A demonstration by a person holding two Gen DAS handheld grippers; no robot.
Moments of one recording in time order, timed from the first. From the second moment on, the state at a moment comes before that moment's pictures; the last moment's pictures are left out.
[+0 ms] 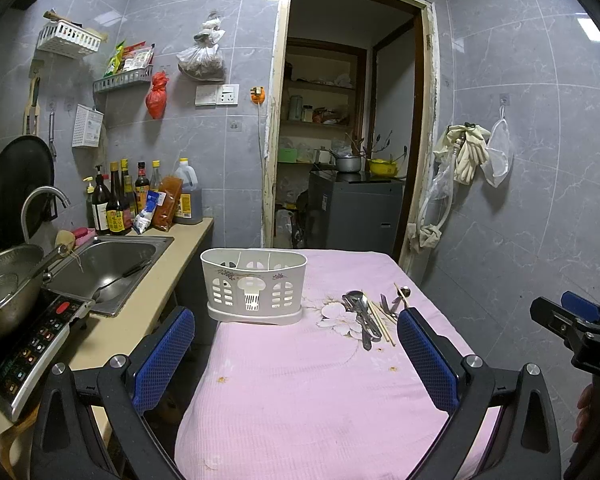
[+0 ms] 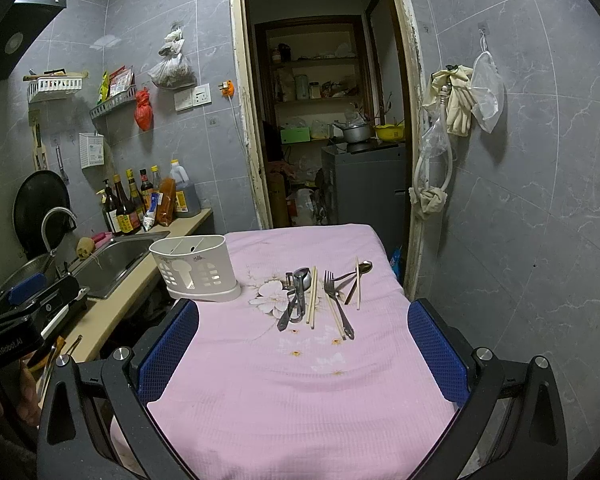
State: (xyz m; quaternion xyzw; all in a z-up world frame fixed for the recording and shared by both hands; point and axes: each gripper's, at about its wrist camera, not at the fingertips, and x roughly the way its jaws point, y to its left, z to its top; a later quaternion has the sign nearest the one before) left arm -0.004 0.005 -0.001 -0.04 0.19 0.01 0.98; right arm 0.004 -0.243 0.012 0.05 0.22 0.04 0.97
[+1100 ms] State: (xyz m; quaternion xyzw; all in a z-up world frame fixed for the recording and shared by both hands) left arm -0.006 0.008 -0.001 -0.04 0.19 0.01 0.98; right arm 0.005 -0.244 0.013 0.05 0.22 0.04 0.97
